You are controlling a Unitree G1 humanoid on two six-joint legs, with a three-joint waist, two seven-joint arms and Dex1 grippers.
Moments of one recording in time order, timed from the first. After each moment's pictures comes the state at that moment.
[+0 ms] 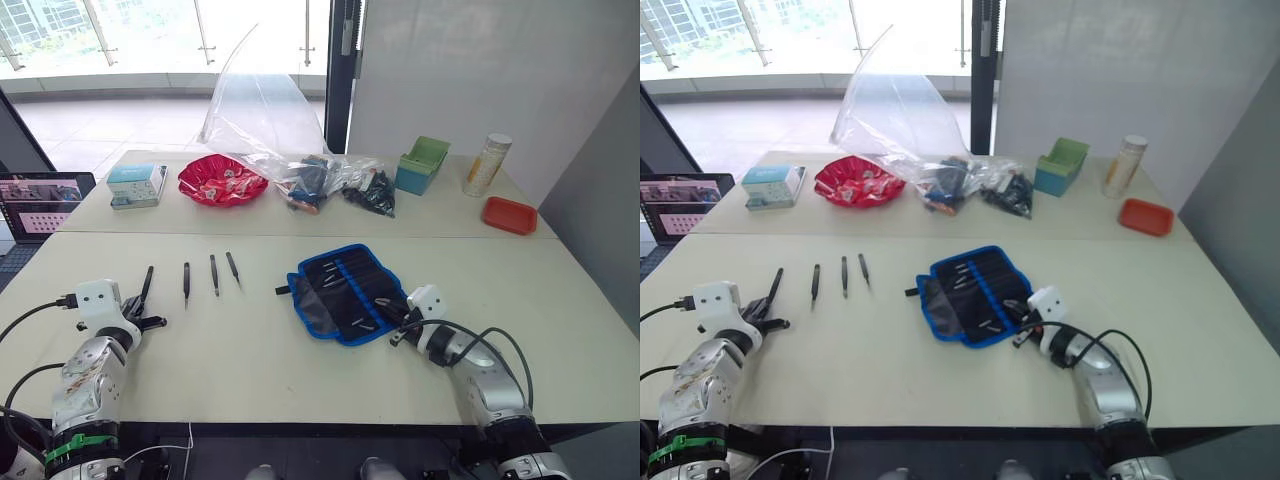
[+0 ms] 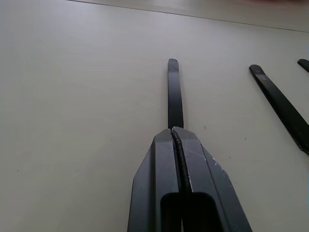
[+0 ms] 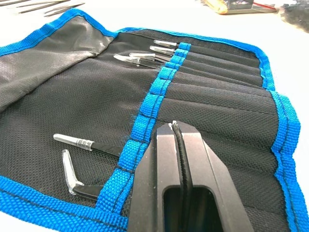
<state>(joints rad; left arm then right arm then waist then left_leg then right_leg) -0.26 0.49 0.46 0.27 -0.34 0.35 -0.25 -0.30 -0.36 0.05 0.29 0.17 -0.05 0.69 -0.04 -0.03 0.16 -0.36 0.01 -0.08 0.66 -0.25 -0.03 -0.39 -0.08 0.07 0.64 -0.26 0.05</state>
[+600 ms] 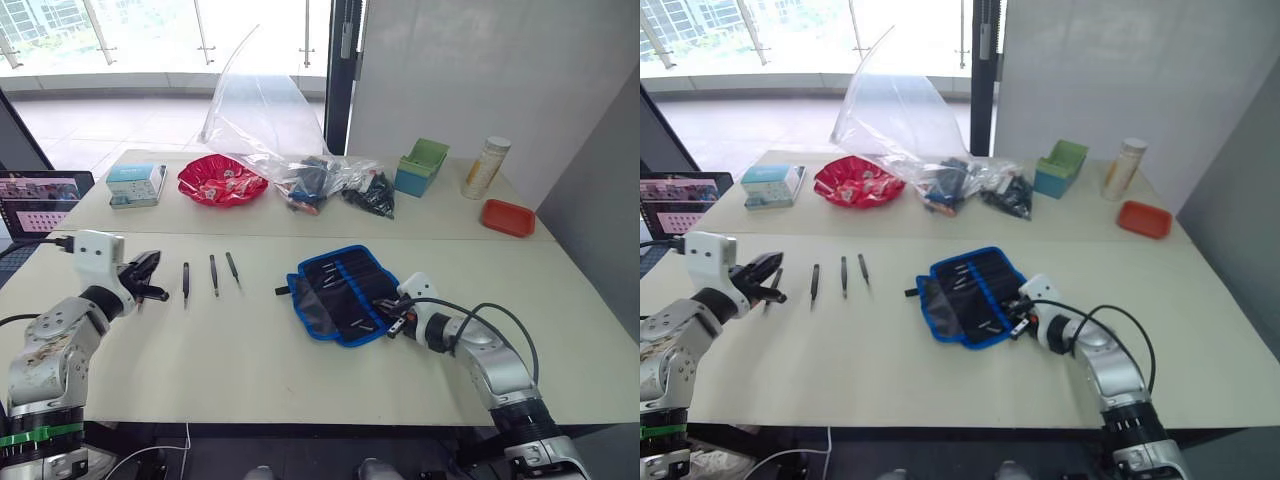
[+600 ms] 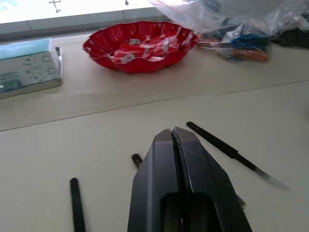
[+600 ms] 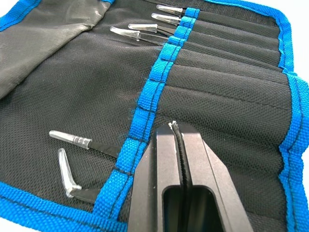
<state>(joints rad) -0.27 0.69 0.34 -0.05 -0.44 0.51 -0.56 -0.37 -0.42 0.11 0.14 0.16 0.37 0.68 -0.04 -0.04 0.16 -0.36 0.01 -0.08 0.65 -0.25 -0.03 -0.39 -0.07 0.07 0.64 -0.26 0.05</state>
